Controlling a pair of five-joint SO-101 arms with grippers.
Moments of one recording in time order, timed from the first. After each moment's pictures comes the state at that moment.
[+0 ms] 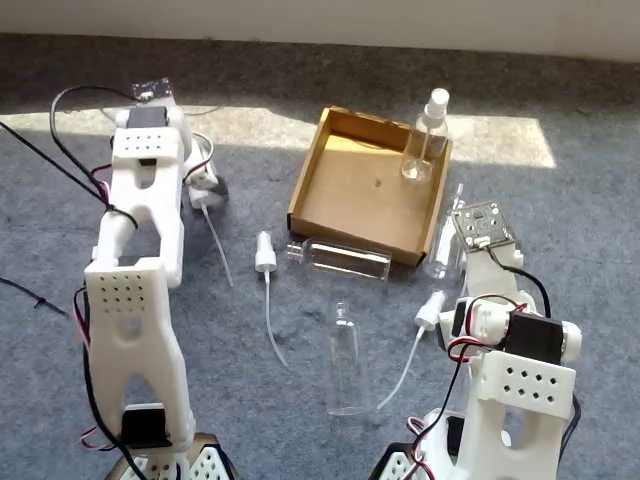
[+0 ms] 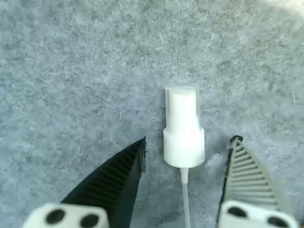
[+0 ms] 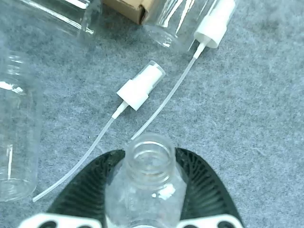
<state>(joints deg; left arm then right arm) -10.2 48.9 -42.0 84.4 21.3 9.0 -57.1 50.2 84.3 28.0</state>
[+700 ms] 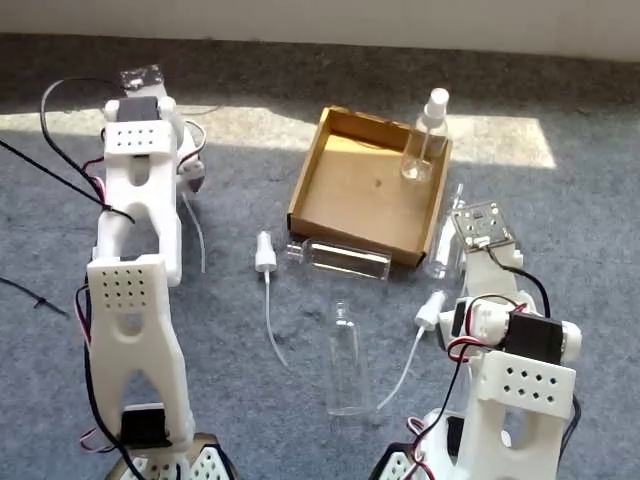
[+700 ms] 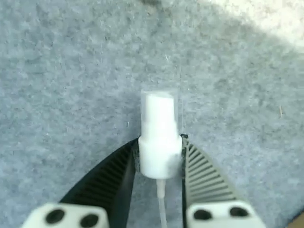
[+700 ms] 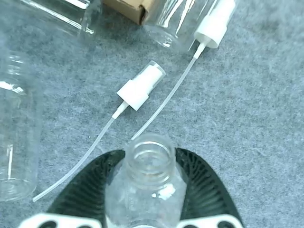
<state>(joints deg) -10.2 53.7 -57.0 91.5 21.5 8.8 -57.1 50.2 84.3 28.0</state>
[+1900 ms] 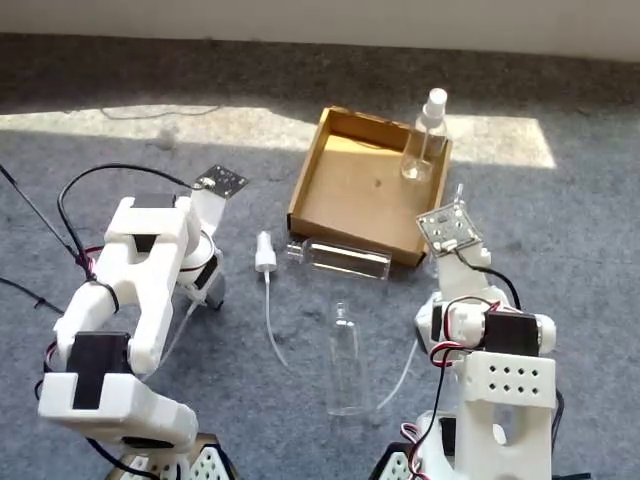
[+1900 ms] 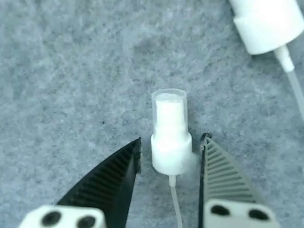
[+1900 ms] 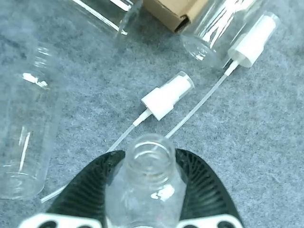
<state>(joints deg) -6.9 1.9 31.0 66.3 -23.3 1.0 -57.1 54.1 80.7 28.0</state>
